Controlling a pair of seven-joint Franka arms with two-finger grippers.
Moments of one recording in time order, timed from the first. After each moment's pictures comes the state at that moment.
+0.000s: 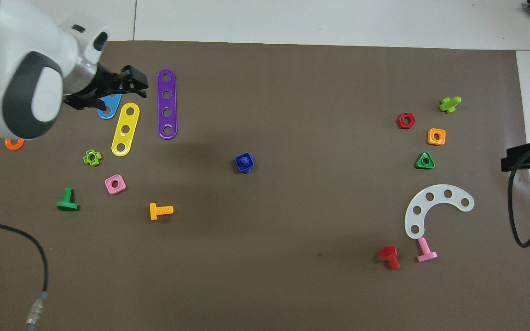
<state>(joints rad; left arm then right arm) -0.16 0.37 0.05 -1.40 -0.12 1.83 -0.27 0.12 -0.07 -0.15 -1.57 -0.04 1.47 0.07</state>
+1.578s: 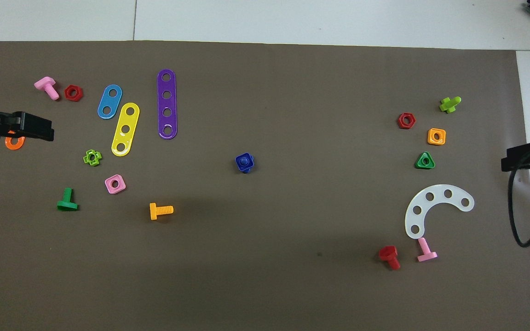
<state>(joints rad) -0.08 0.03 0.01 -1.58 0.00 1.65 0.02 0.12 -0.07 -0.15 -1.57 -0.04 1.47 0.07</state>
